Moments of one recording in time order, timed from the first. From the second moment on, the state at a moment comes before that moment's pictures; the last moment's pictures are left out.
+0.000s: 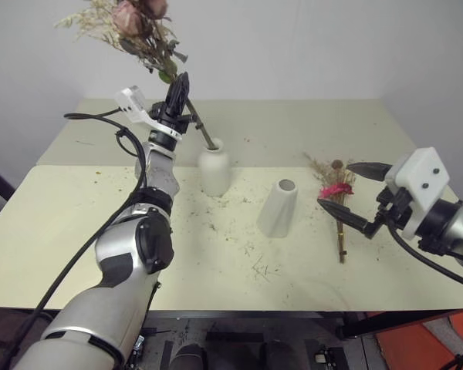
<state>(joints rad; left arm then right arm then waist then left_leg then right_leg) -1.32 0.18 0.57 1.31 -0.47 -0.39 -0.82 -0.21 -0.91 -0.37 -0.72 0.54 0.75 0.65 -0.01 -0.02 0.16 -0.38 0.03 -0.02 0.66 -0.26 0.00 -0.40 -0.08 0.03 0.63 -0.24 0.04</state>
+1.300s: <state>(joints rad) -1.32 0.15 0.55 1.34 -0.37 -0.37 -0.69 -0.14 -0.92 -0.40 -0.76 0.56 0.78 0.60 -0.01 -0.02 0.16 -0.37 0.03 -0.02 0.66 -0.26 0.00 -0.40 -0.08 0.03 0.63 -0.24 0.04</state>
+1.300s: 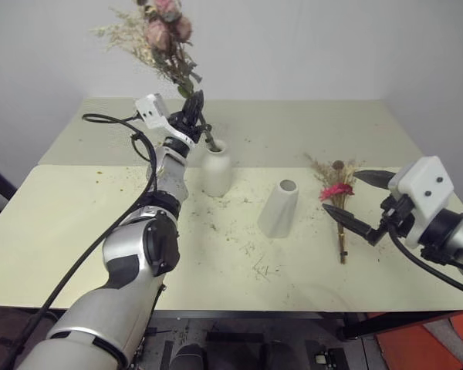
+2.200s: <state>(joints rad) -1.27 0.17 0.42 1.35 -0.22 -0.41 -0.80 -0.14 -0.91 -0.36 -0.74 0.52 0.77 0.59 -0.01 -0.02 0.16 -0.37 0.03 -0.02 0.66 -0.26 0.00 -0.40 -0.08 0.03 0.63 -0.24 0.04</state>
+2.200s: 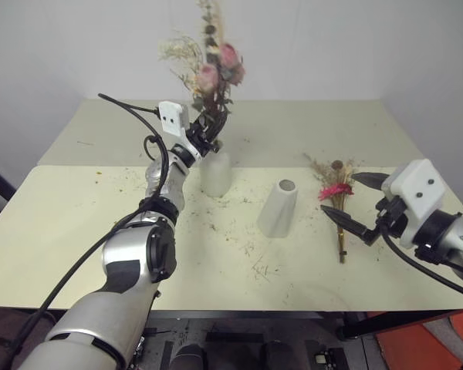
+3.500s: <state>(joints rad) -0.80 0.58 0.31 0.56 -0.48 0.11 -1.37 -0.28 -0.89 -0.29 -0.60 0.49 0.92 0.51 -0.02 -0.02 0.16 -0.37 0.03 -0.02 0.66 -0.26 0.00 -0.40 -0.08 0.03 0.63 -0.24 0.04</state>
